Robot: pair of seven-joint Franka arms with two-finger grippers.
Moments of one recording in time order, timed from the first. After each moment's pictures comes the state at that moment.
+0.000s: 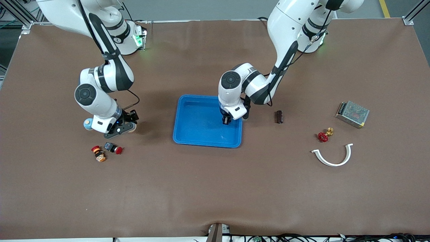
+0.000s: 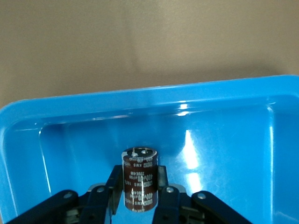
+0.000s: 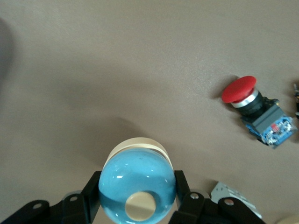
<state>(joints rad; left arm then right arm) -0.71 0.67 -0.10 -1.77 0.11 2.47 -2.25 0.28 0.30 -0.08 -2.22 0.04 2.48 -0.26</state>
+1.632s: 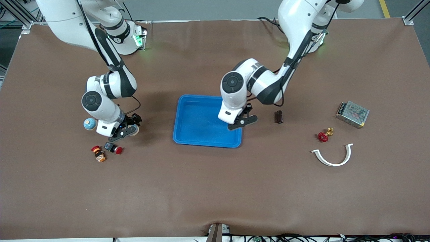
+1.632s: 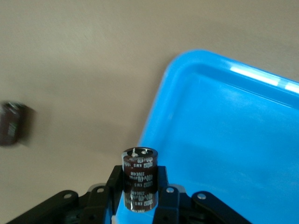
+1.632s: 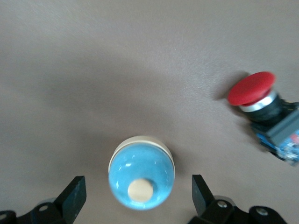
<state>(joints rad) -0.63 0.58 -0.09 -1.64 0.11 2.08 -1.00 0.26 0.36 -0.07 -2.20 0.04 2.50 -0.30</state>
